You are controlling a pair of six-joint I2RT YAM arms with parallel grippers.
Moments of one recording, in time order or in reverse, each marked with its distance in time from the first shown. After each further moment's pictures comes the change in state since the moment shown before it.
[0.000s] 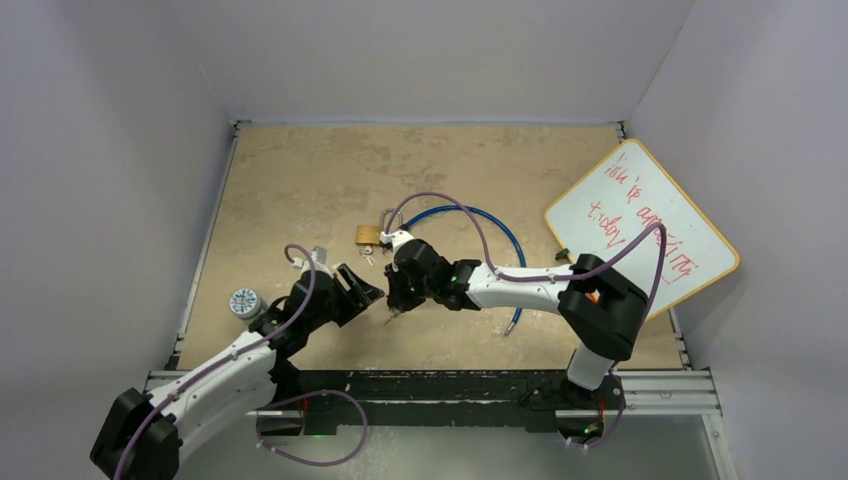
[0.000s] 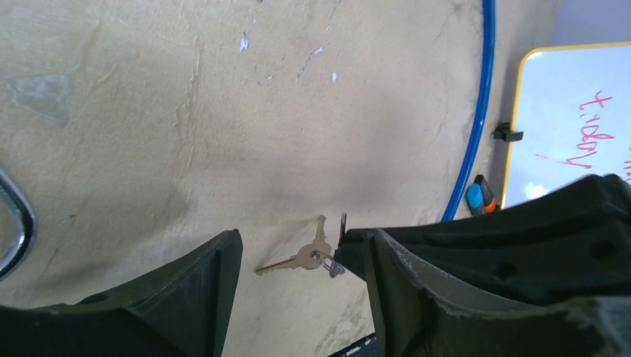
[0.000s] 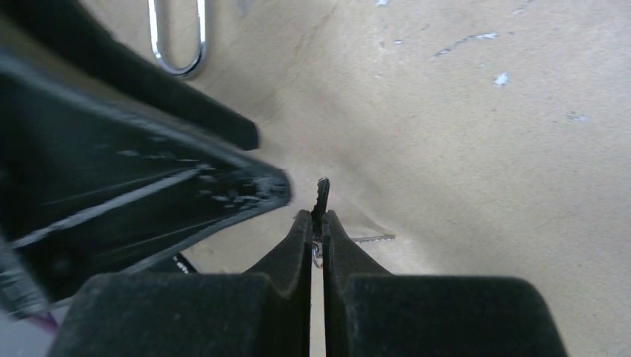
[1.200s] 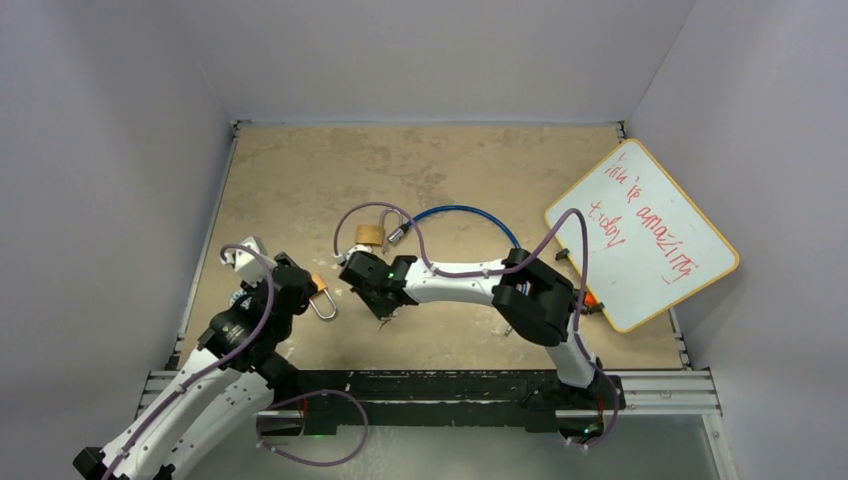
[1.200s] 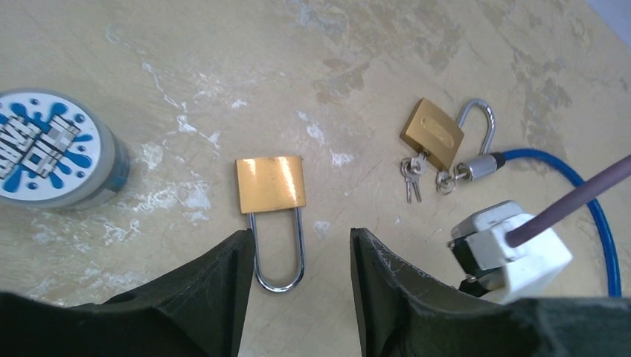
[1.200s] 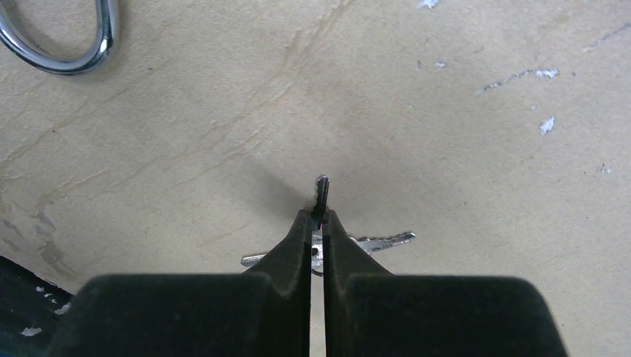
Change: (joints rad) left arm -0.010 -0.202 0.384 -0.723 -0.705 0.136; right arm 0.110 0.377 0.507 -0.477 0.193 -0.146
